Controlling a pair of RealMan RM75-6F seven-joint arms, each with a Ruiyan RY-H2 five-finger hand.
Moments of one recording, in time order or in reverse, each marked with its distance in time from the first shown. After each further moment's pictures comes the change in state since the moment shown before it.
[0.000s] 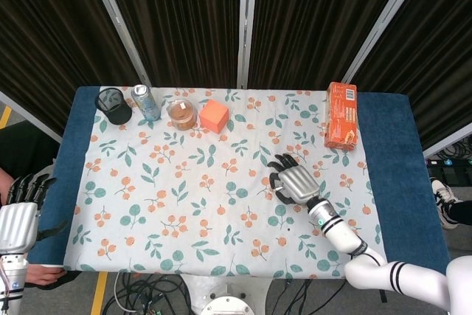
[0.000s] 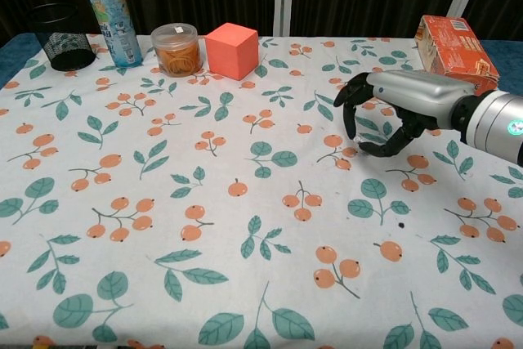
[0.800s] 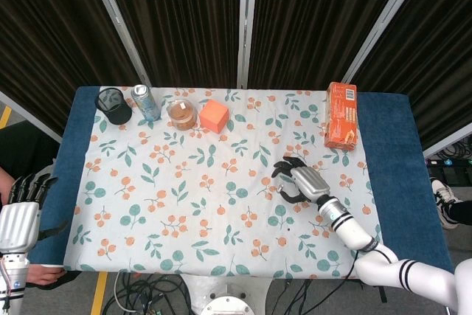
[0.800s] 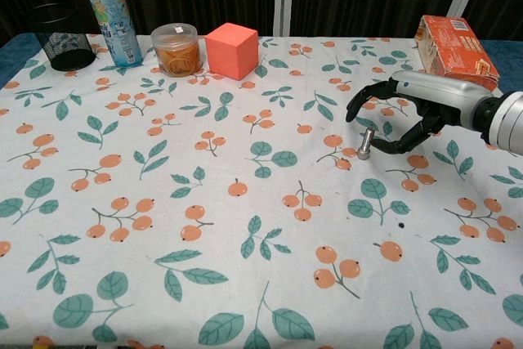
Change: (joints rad) left arm -0.003 -0.002 -0.002 -0.001 -0.001 -0.004 0.011; right arm -0.012 0.037 -0.015 0.058 -0.076 -0.040 0.374
